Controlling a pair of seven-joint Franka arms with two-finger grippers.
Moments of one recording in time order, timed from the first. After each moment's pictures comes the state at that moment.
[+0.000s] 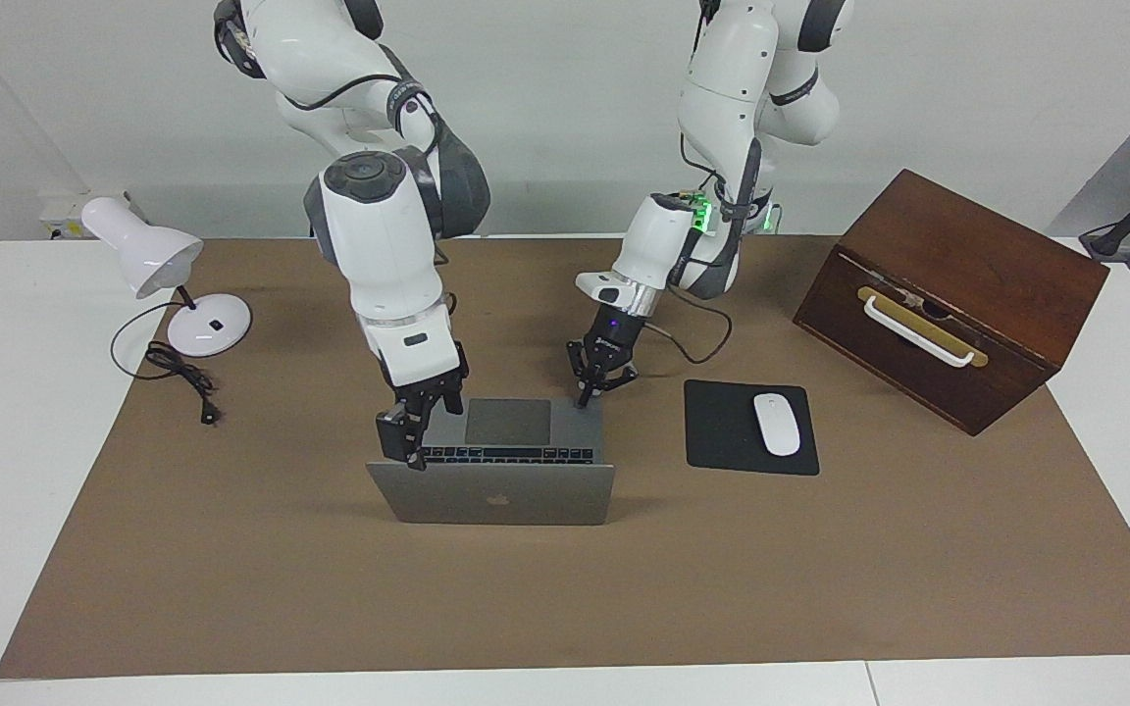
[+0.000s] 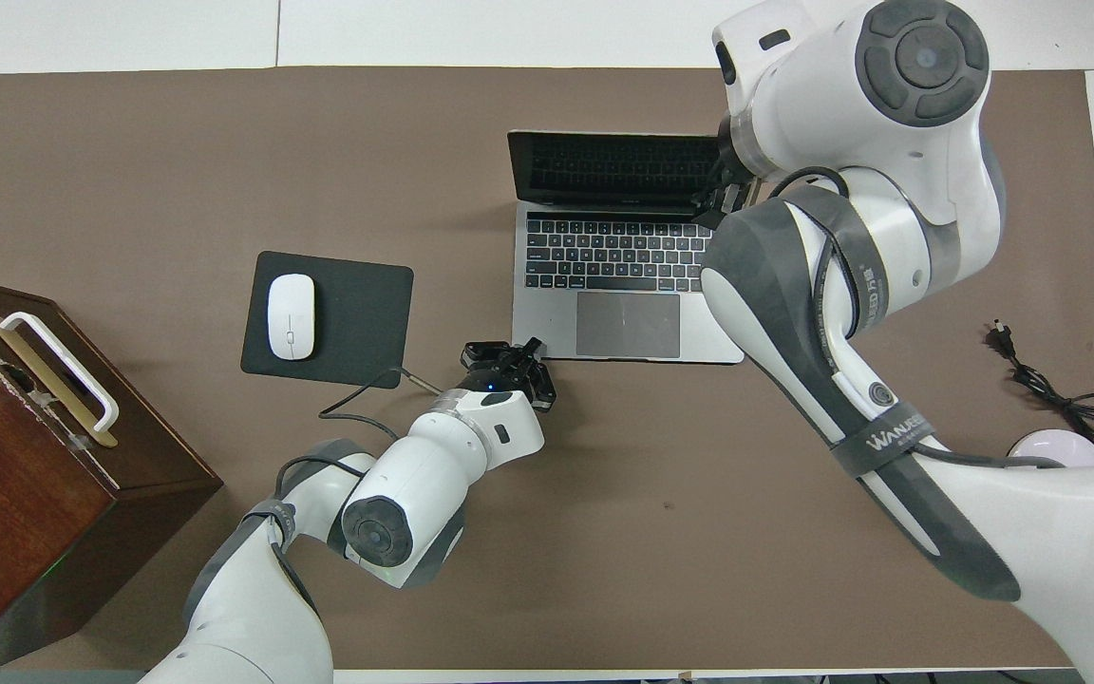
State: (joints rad) left arm -0.69 0.35 -0.03 -2.36 -0.08 3.46 -0.01; right arm 0.06 0.45 0.32 -1.39 -0.20 2.07 -0.77
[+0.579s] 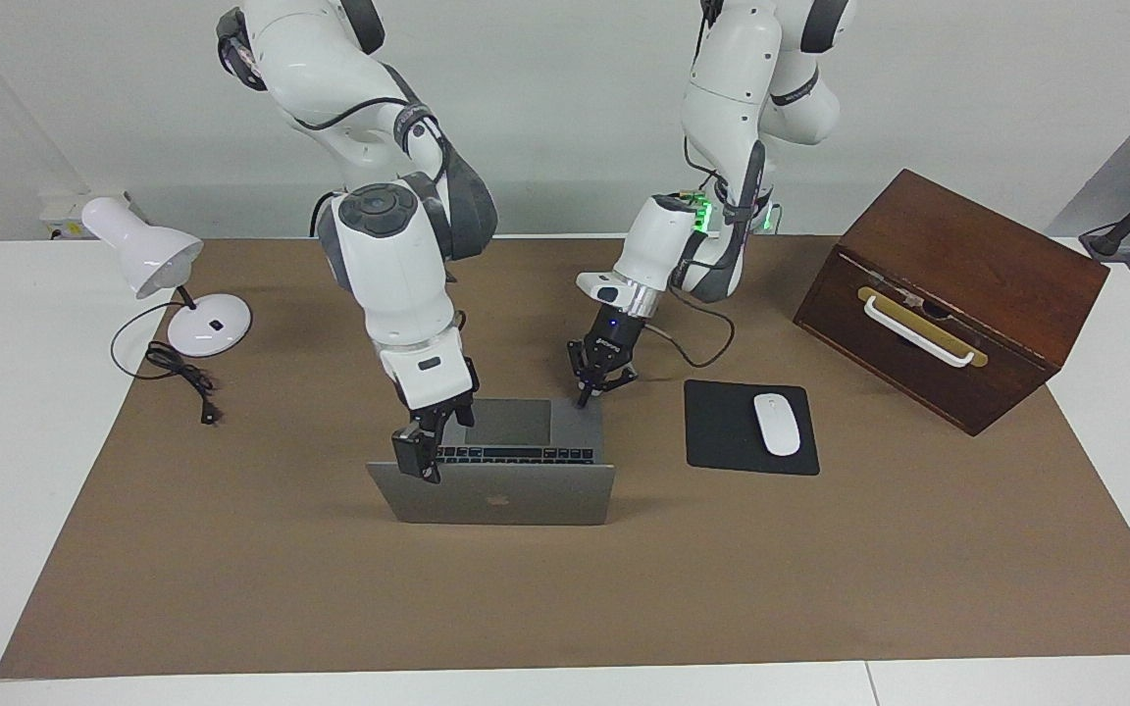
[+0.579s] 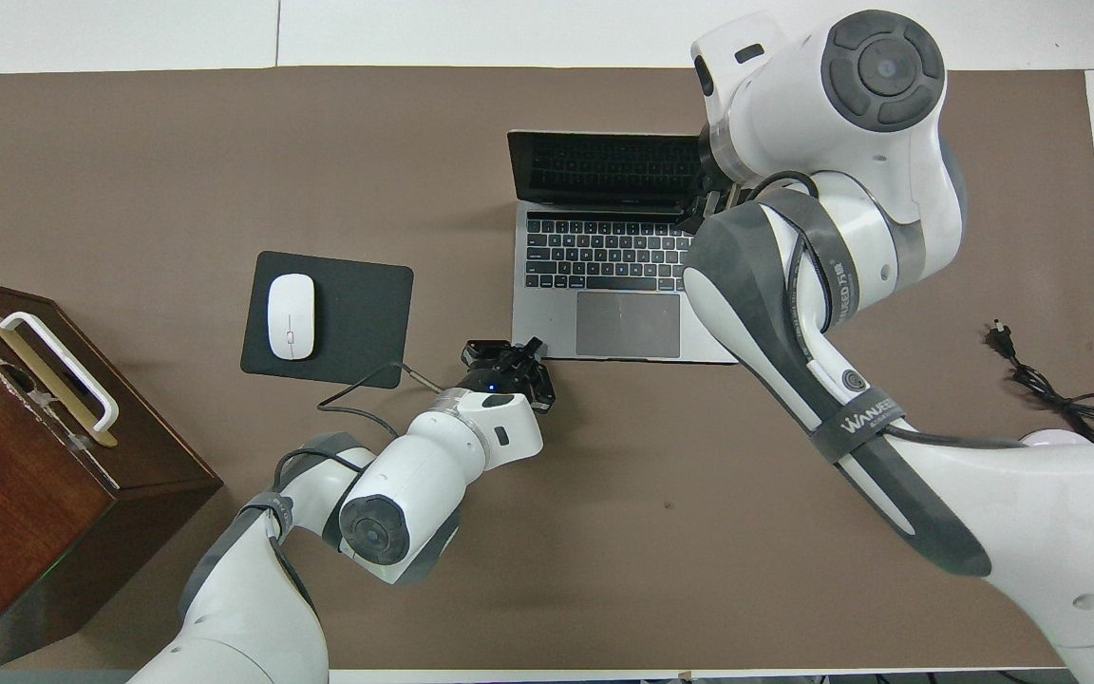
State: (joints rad) left arm -0.67 0.36 -0.02 -2.36 -0.02 3.47 -0.01; right arm 0.06 0.49 0.34 -1.39 -0.20 2.09 -0.77
